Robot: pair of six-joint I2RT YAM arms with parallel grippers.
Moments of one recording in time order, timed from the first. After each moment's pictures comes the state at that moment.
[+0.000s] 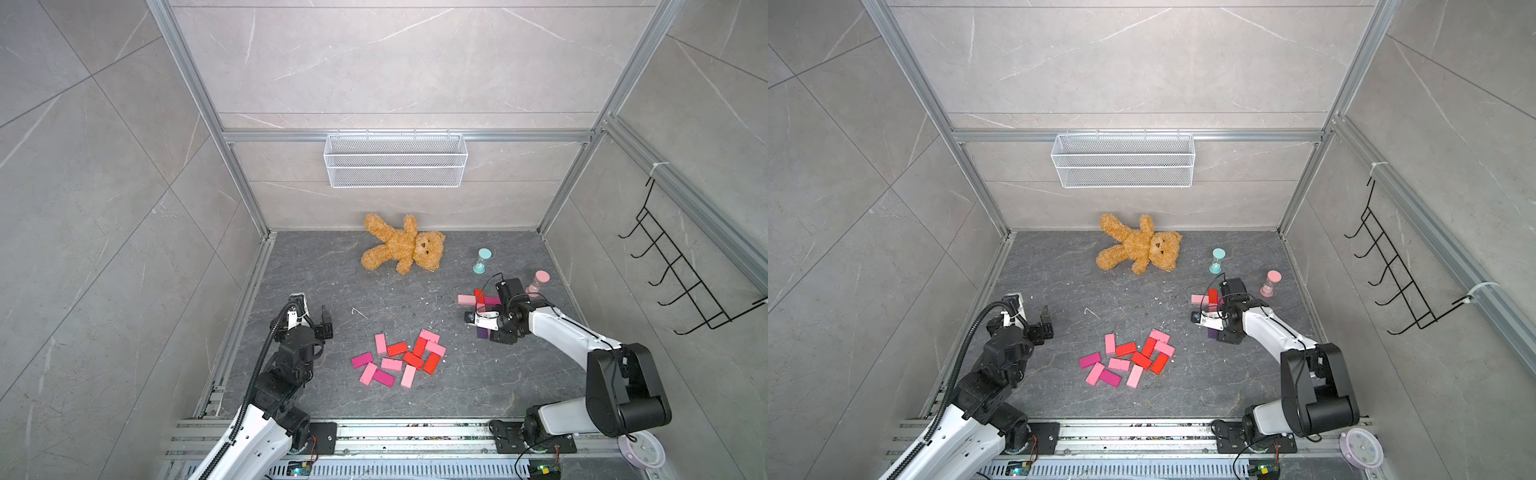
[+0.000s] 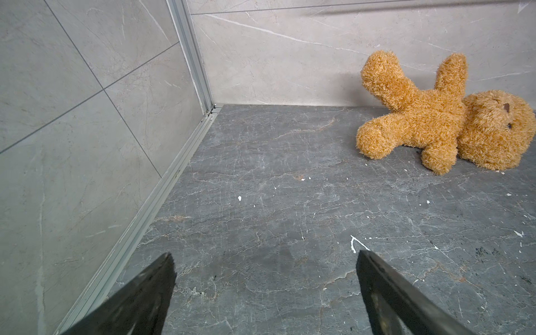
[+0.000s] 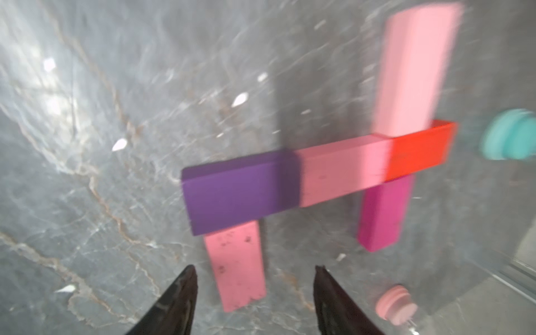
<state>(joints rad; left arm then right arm) -0.50 0.52 0.43 -0.28 -0.62 -0.14 0.16 1.41 0.81 -0.58 0.05 -1.23</state>
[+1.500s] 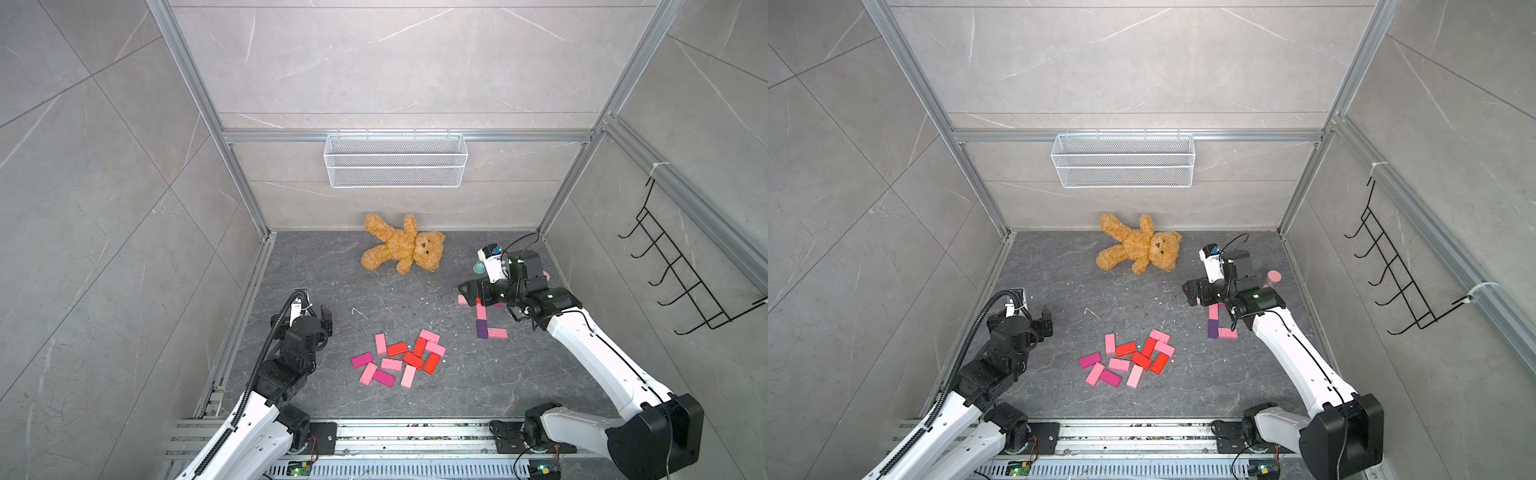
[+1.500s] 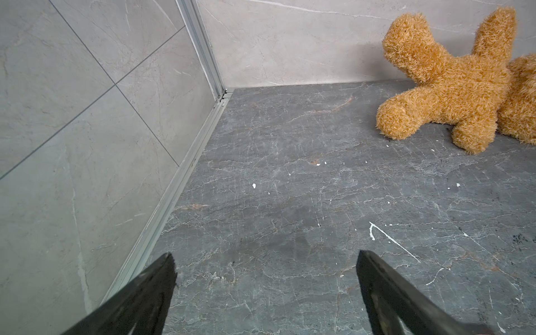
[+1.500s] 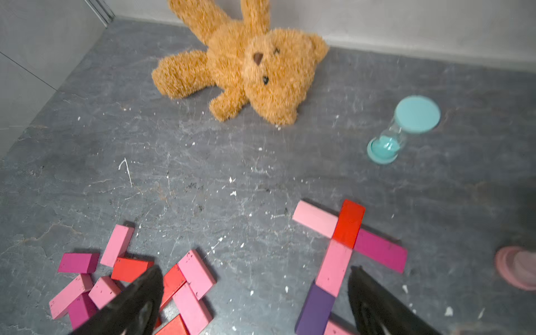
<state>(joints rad) -0.50 0.63 0.55 -0.41 -0.67 -0.16 0.30 1.21 1.01 -0.55 -0.16 0.07</state>
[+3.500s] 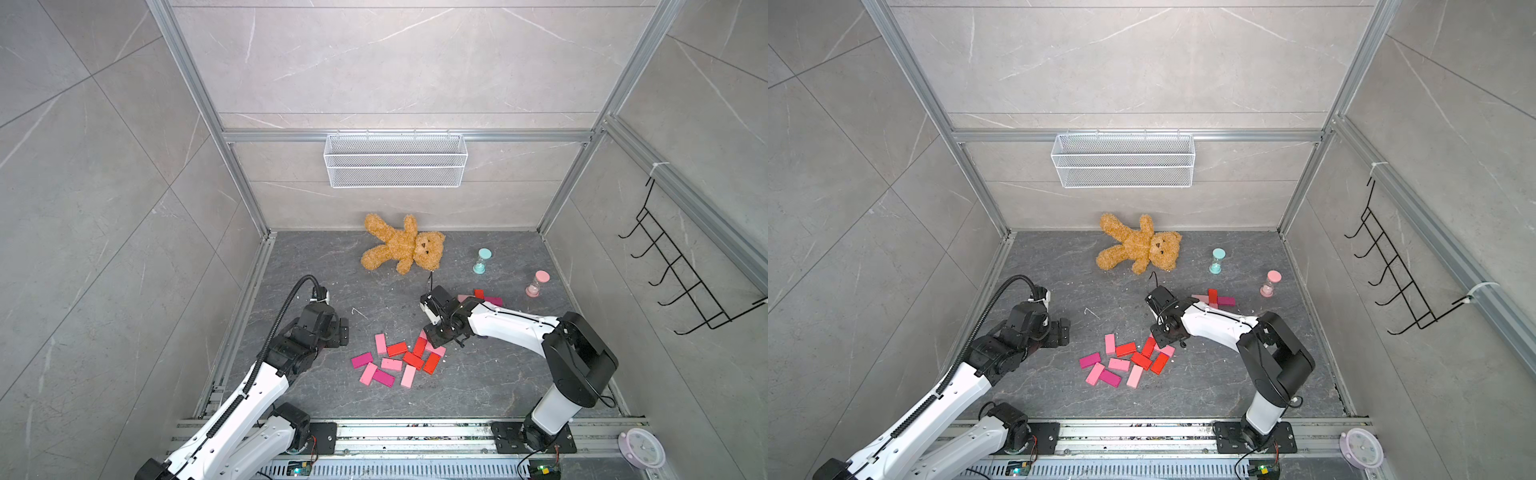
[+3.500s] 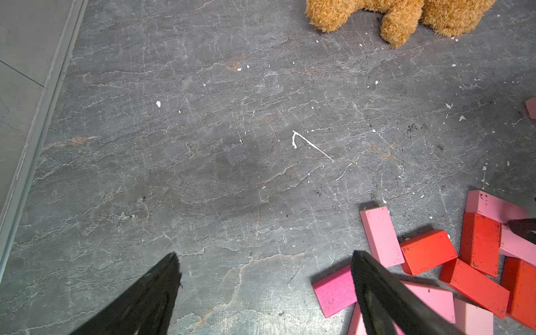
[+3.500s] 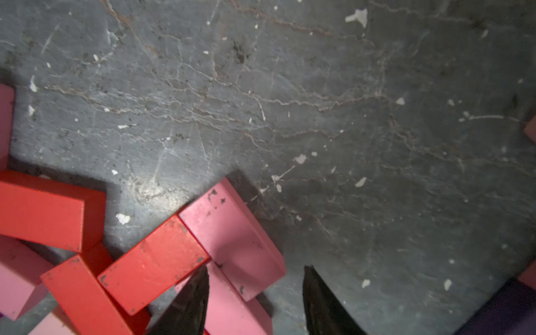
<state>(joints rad) -0.50 0.85 0.71 -0.70 -0.28 -0.35 0.72 1.71 1.05 -0.60 0.04 0.19</state>
